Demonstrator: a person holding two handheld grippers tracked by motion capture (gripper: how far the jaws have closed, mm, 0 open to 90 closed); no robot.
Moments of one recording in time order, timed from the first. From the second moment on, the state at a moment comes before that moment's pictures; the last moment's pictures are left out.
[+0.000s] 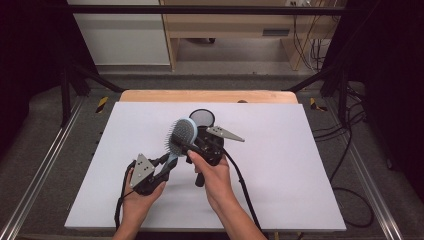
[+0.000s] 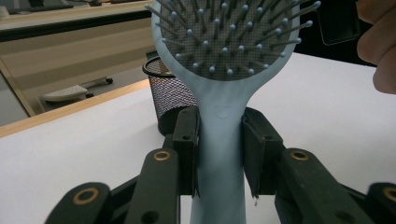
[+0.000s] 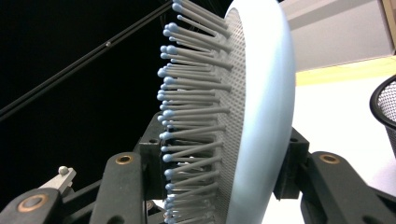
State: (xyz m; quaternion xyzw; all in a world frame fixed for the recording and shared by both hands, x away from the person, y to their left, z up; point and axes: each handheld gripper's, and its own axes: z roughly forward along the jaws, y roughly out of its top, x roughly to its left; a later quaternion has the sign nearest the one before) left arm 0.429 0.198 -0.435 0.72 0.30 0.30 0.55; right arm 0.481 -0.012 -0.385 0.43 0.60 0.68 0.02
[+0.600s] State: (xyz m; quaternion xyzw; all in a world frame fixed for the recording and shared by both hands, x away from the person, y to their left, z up) left arm 0.414 0.235 -0.434 0.69 0.38 0.28 0.55; right arm 0.518 -0.028 -0.367 0.46 0.60 0.65 0.05
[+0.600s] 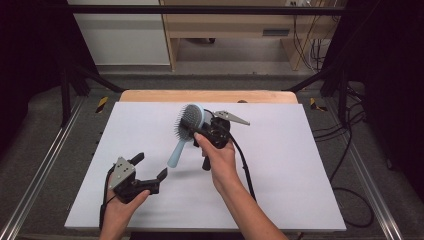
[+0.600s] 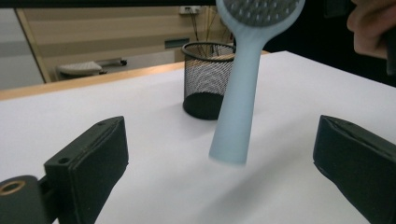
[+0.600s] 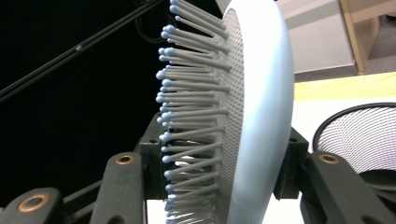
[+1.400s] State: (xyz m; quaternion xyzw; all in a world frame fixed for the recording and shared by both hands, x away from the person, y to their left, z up) left arm 0.419 0.254 -0.439 0.68 0.40 0.31 0.54; right arm 0.578 -0.042 -0.303 0.46 0.57 0.67 0.10
